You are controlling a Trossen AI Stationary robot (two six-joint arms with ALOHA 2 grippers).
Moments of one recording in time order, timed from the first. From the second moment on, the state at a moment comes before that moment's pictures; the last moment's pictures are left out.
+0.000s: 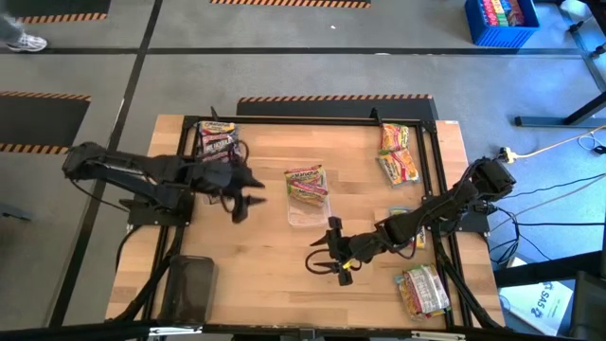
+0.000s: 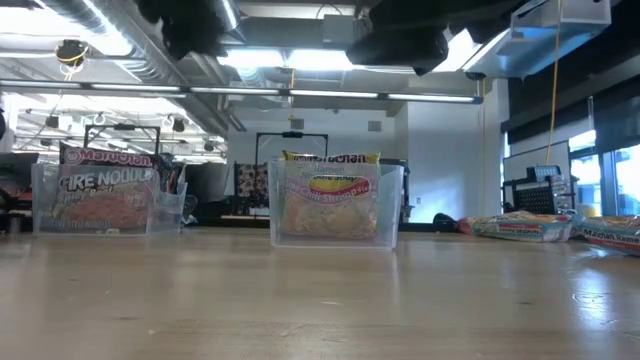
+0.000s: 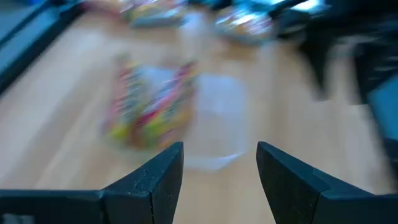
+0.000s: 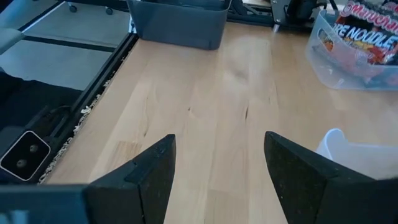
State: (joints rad) left arm -0.12 1.00 0.87 -0.45 -0.17 -0.29; right arm 0.47 1.64 0.92 0.23 0.27 0.11
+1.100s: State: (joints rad) left arm -0.30 1.00 0.60 0.09 -0.39 -0.38; right arm 0.46 1.32 0.92 -0.48 0.62 0.47
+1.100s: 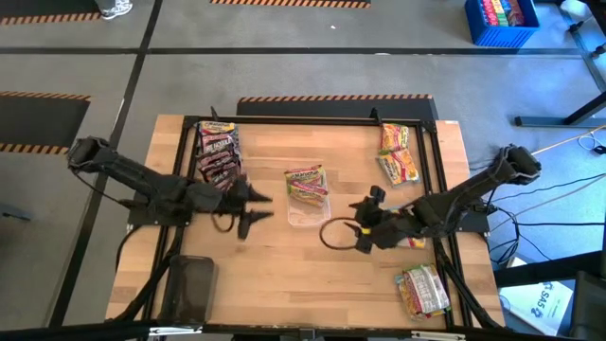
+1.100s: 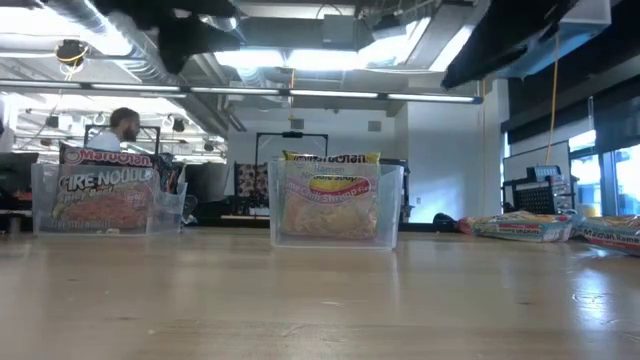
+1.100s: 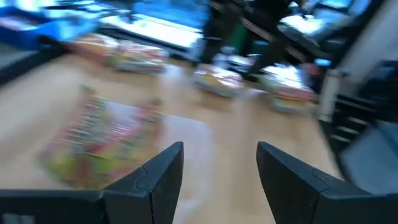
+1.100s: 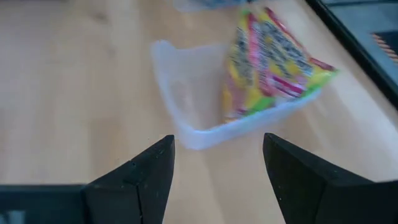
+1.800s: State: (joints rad) left arm 0.71 1.13 1.02 -0.61 -0.21 -0.18; right arm -0.17 1.33 0.92 -0.26 0.41 -0.06
